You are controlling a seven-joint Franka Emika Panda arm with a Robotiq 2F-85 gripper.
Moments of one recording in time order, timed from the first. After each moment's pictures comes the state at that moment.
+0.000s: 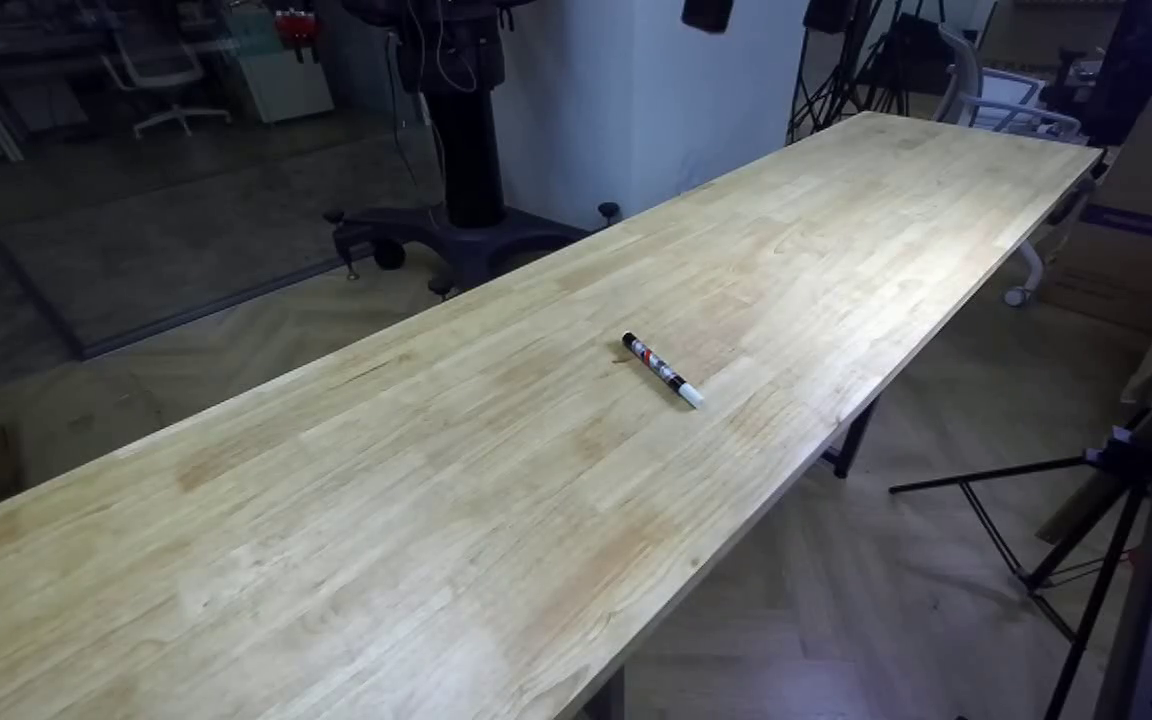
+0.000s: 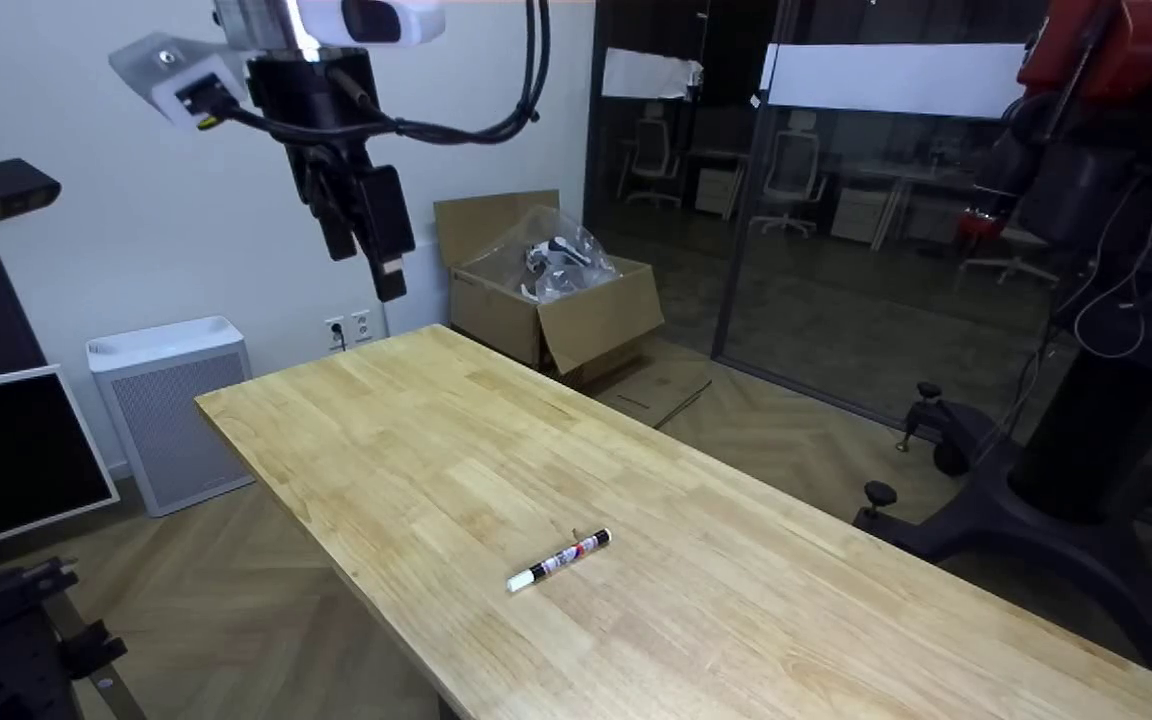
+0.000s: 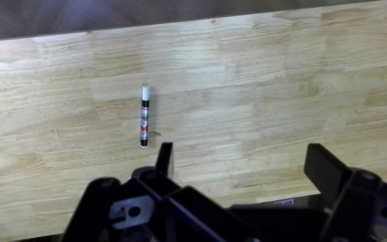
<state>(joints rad) 0.03 -0.45 0.08 -2.59 0.14 2.34 0.15</state>
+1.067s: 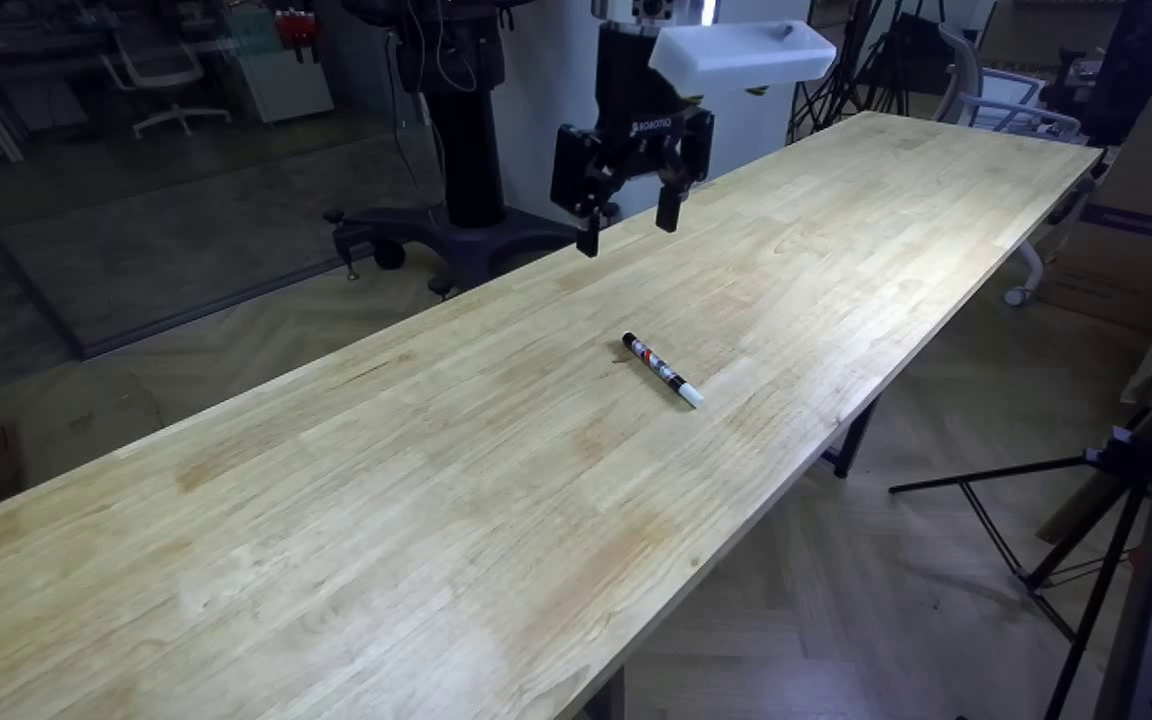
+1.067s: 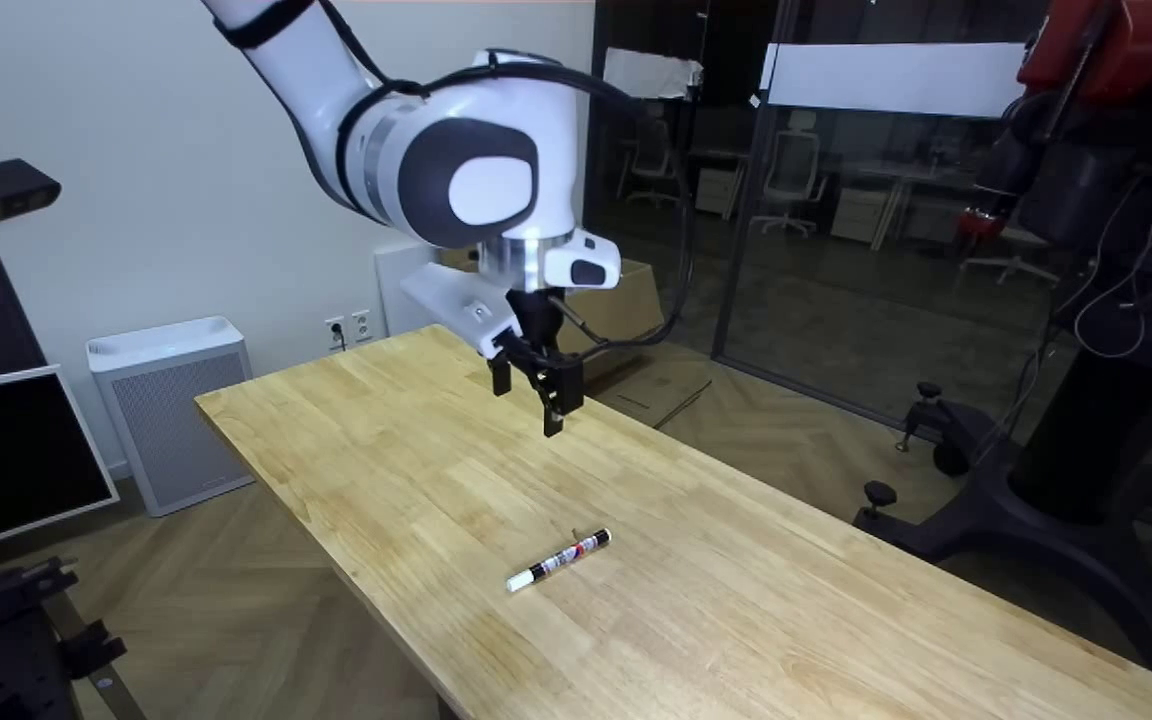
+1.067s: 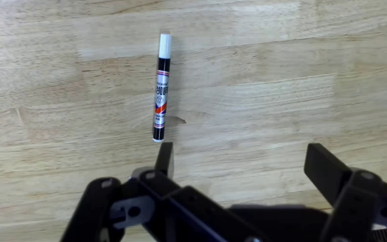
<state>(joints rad) -0.04 0.30 0.04 -2.21 0.09 2.60 0.05</state>
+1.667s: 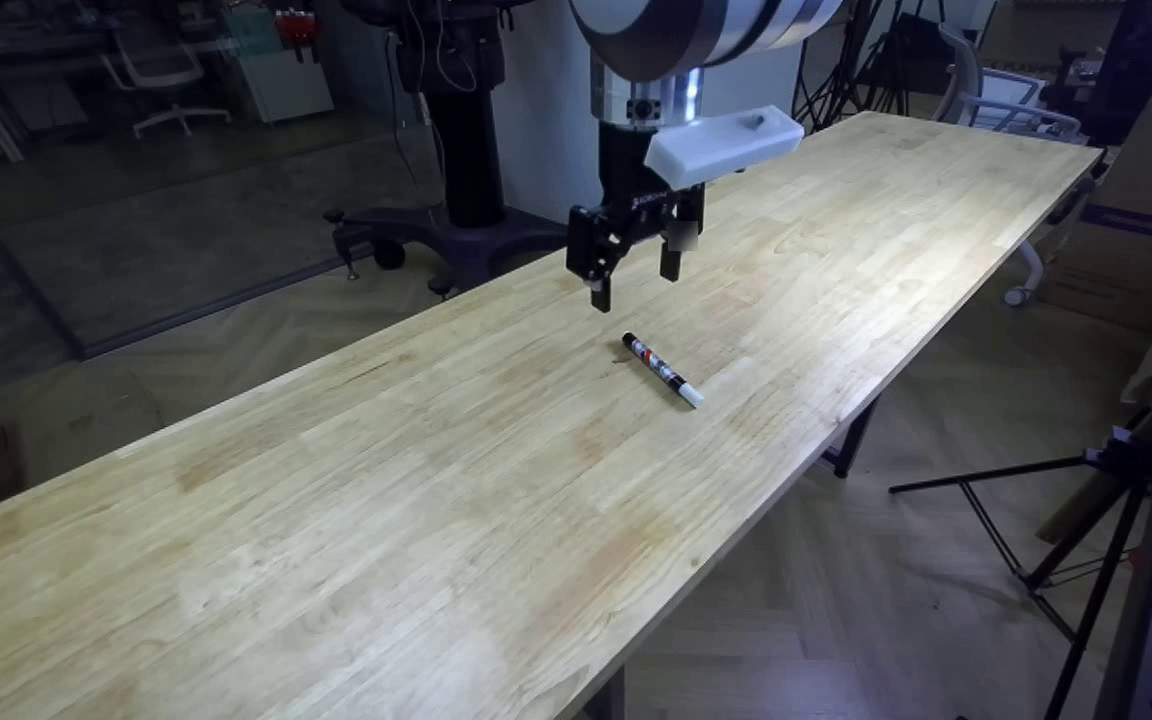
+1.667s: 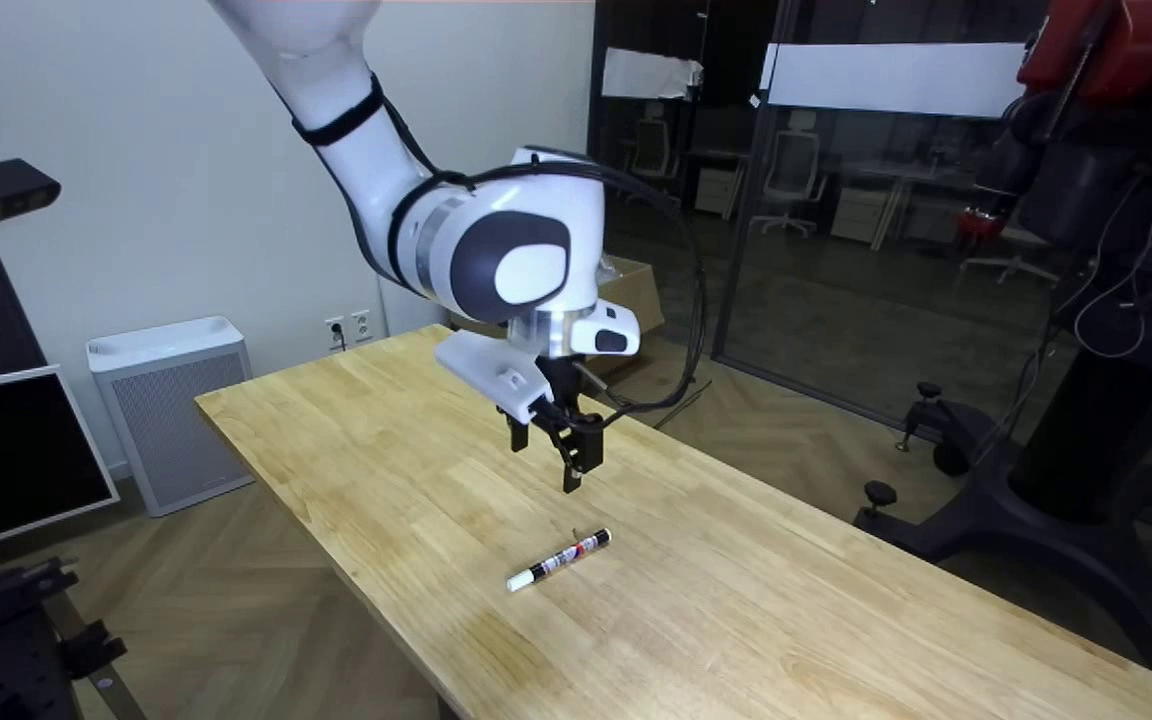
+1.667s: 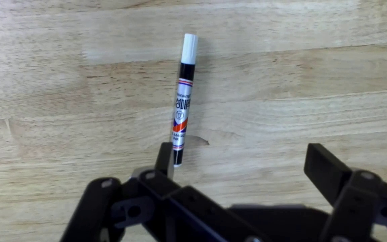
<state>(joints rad) -0.03 0.49 0.00 -2.11 0.04 2.62 0.04</state>
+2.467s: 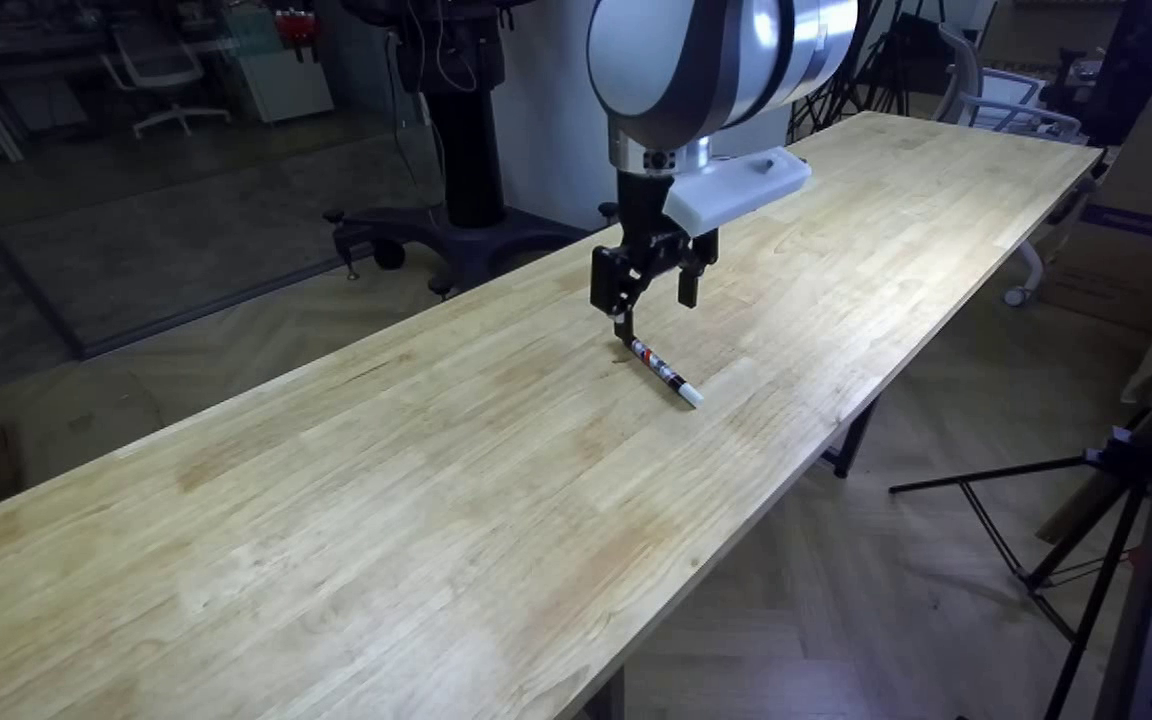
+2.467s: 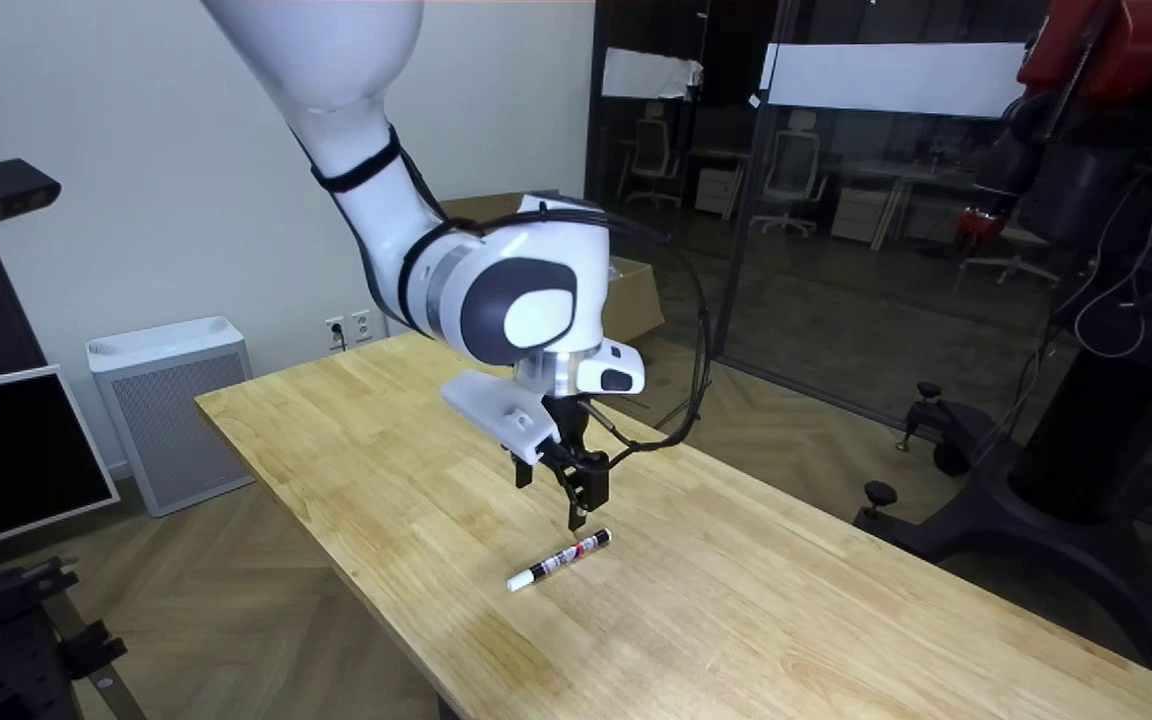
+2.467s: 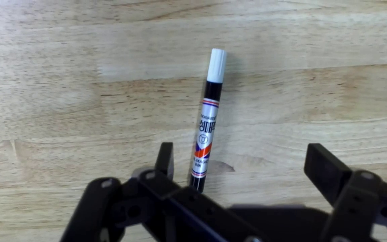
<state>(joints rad) -0.02 0.56 -0.03 -2.09 0.02 2.66 0.04</state>
